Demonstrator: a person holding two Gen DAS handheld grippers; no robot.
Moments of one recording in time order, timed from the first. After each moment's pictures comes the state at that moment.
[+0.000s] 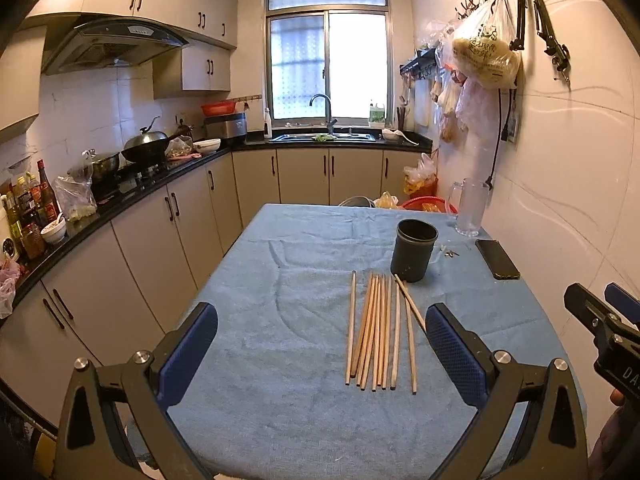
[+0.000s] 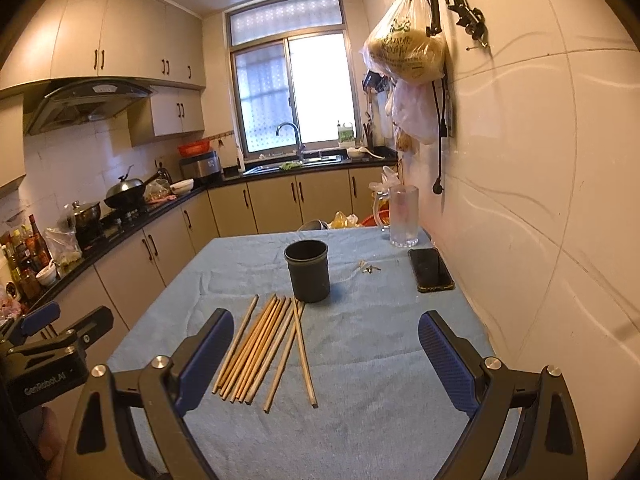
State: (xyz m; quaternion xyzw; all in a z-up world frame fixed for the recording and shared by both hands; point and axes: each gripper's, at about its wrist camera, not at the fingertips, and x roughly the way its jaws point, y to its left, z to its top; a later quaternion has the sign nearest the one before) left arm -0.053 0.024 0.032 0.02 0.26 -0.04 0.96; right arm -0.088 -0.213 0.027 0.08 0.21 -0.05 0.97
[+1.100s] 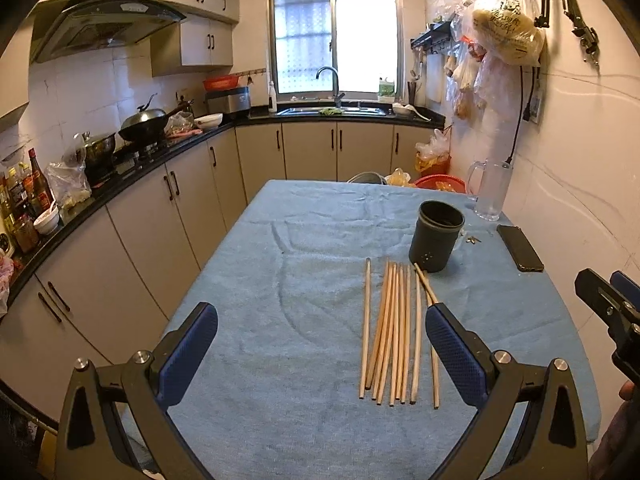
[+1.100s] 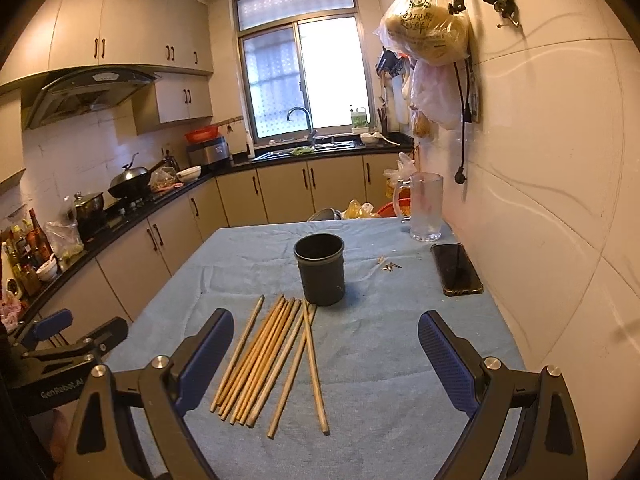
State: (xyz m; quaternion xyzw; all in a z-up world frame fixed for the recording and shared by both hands) left arm 0.004 0.023 0.009 0.02 0.30 -0.03 0.95; right arm -0.022 -0.209 0.014 0.08 0.24 -0.02 0.97
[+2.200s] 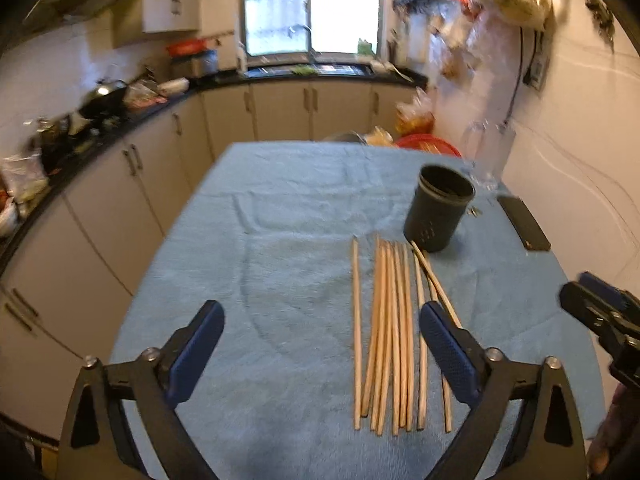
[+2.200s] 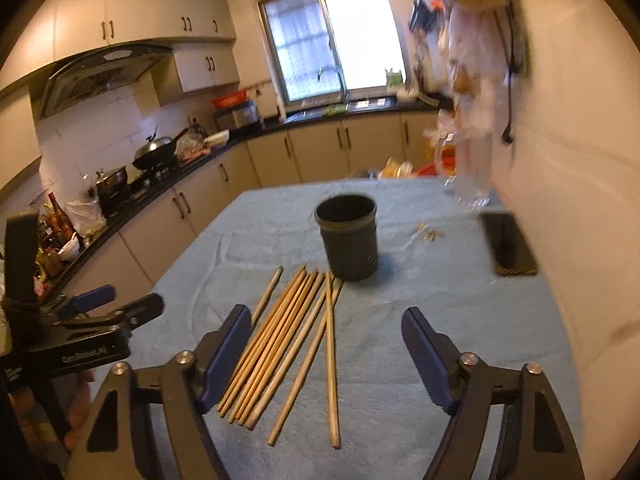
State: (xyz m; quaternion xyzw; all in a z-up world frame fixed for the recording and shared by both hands) left arm 0.099 0.012 -0.040 0.02 0.39 -0.09 0.92; right arm 0.058 -0.226 -0.036 0.10 0.31 0.07 0.94
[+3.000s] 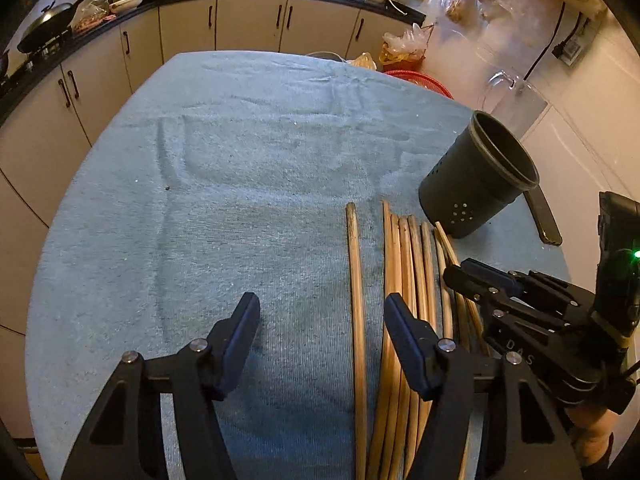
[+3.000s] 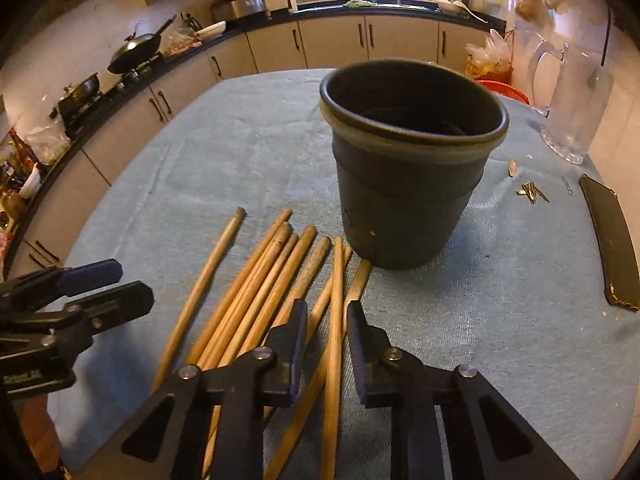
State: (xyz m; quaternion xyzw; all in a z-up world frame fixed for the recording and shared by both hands) left arm 0.212 0.007 -0.119 -0.03 0.52 -0.15 0.84; right arm 0.241 -0.178 -0.155 0.04 0.48 0.09 0.87
